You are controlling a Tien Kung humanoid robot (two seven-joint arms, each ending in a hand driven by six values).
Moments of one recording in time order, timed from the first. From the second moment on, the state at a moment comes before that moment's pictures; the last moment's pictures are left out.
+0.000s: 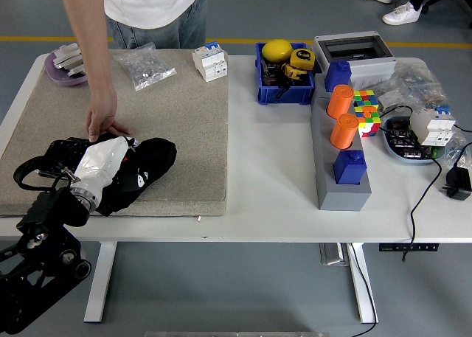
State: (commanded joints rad) left arm -0.28 0.43 -0.82 -1.51 1.96 0.26 0.52; right arm 0.07 -0.39 1.08 0.43 -0.70 -0.03 -0.20
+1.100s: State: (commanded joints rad) left arm -0.26 0.45 -0.99 -1.28 1.96 0.33 0.54; right arm 0.07 -0.38 1.09 0.43 -0.70 -0.03 -0.20
